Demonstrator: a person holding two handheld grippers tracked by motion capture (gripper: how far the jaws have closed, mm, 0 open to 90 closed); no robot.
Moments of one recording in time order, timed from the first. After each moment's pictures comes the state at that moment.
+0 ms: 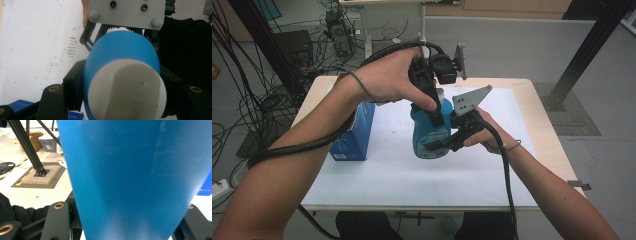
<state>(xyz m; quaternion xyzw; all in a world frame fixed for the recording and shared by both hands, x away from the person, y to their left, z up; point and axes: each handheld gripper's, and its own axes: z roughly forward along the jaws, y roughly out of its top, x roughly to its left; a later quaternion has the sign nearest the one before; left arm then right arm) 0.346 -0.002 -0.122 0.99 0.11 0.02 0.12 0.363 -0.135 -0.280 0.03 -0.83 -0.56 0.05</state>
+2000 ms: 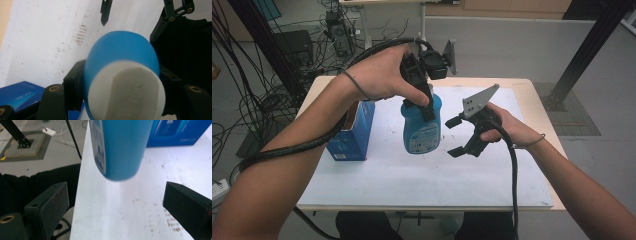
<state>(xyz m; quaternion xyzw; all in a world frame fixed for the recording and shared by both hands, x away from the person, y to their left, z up) 0.355 0.015 -0.121 0.98 0.17 0.03 0.10 0.367 -0.172 -0.279 -0.02 -0.90 -0.42 0.02</state>
